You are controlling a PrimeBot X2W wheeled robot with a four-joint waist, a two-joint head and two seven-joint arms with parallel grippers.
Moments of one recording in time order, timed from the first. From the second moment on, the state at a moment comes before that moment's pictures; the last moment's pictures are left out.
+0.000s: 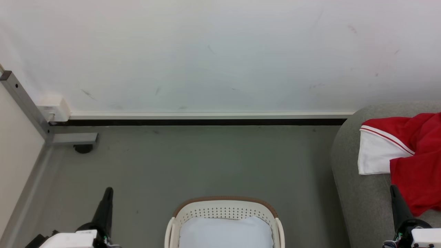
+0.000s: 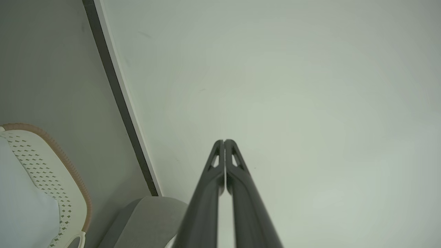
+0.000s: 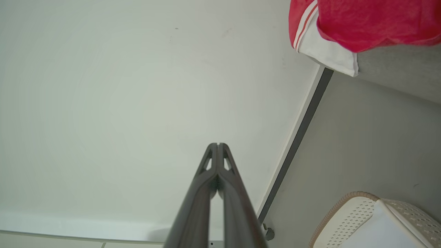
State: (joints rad) left arm -0.10 0.05 0.11 0.25 -1.54 -0.13 0.10; right arm -0.10 -0.05 -0.11 0.25 1.54 0.13 0.10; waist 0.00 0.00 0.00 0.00
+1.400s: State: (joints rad) left arm -0.10 0.05 0.11 0.25 -1.61 -0.13 0.11; right arm -0.10 -0.05 -0.11 0.25 1.61 0.13 0.11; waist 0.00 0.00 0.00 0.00
